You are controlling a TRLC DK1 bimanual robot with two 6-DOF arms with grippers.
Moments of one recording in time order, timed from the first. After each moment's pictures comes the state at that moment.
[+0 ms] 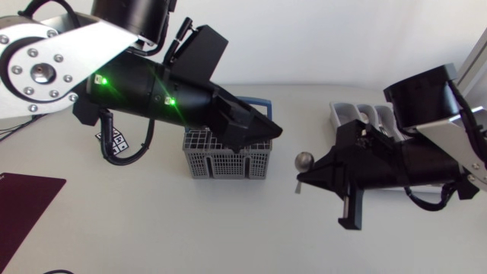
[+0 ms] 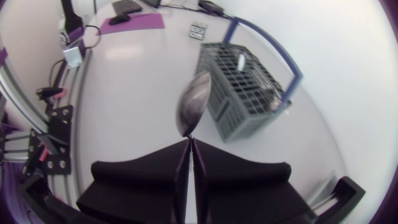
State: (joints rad) left arm -0.68 1.41 1.22 -0.43 0.50 0.05; right arm 0.36 1.11 0.76 -0.52 -0.48 -0.72
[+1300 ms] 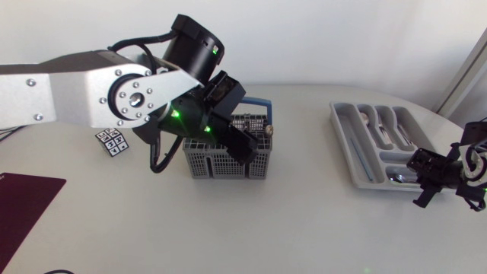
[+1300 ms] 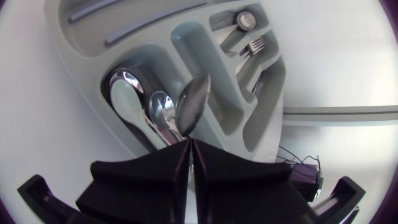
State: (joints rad) left arm -0.70 1.60 1.23 -0.44 0.08 0.11; right arm -0.50 1.69 0.69 0.14 -0.01 -1.33
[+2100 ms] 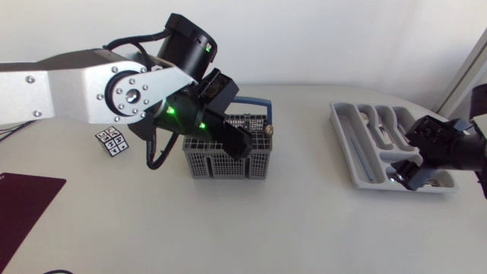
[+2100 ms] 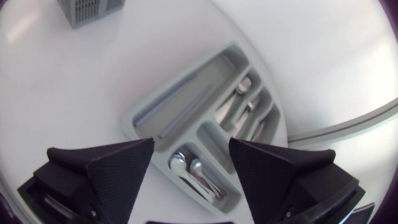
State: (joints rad) left arm -0.67 1.60 1.23 -0.45 0.08 0.11; right arm -0.27 1.28 0.75 -0.33 -0.14 -1.00
